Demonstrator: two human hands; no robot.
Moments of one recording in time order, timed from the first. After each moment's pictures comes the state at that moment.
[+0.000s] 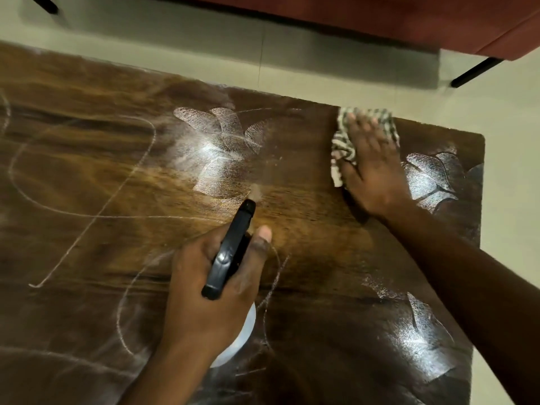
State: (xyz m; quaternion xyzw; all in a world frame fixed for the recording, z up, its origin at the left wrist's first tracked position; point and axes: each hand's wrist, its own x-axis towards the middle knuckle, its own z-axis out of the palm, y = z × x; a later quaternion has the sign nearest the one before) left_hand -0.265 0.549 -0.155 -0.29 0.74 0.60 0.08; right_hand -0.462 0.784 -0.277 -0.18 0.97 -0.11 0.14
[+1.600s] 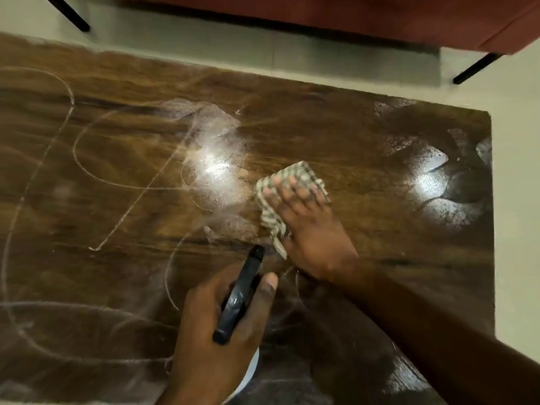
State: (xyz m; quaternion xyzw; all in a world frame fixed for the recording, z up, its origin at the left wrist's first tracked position) left_hand -0.148 0.528 -0.145 -0.29 0.72 0.62 0.12; right_hand -0.290 0.688 -0.267 -0.35 0.92 -0.05 0.17
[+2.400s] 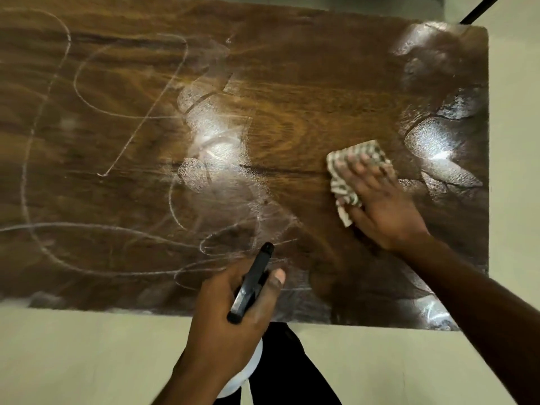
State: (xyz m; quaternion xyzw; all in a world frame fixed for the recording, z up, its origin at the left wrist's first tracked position) left_hand -0.029 0.562 -0.149 -0.30 0.68 0.64 0.20; right_hand -0.204 0.828 -0.275 -0.28 0.95 -0.07 0.15
